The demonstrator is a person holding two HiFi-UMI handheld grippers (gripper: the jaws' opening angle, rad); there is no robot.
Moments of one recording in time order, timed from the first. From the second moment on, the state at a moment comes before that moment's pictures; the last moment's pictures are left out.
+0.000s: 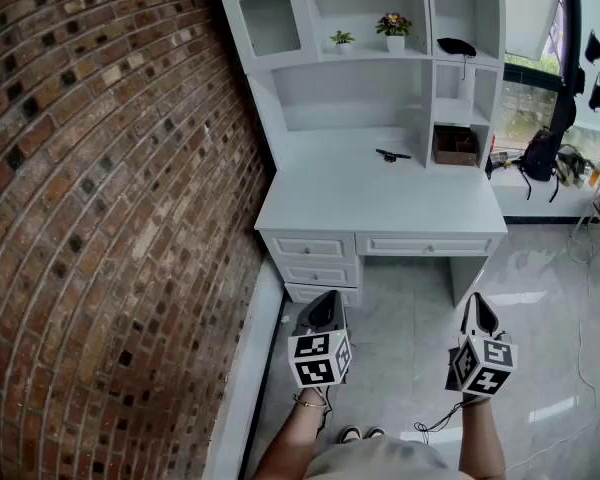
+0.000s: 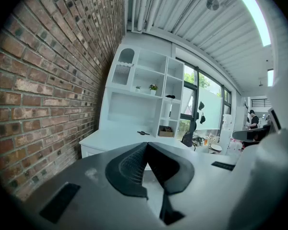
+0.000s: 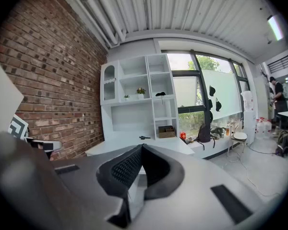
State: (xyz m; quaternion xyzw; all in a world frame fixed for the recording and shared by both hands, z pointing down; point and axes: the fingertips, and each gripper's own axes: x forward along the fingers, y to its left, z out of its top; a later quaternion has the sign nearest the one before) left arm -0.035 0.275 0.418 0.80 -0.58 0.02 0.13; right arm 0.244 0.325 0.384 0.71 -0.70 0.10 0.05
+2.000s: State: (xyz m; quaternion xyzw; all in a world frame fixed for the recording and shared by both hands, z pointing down) left arm -0.041 0.278 0.433 0.76 -0.63 0.07 0.12; right arm 0.284 0.302 0.416 0.68 -0.72 0.13 0.08
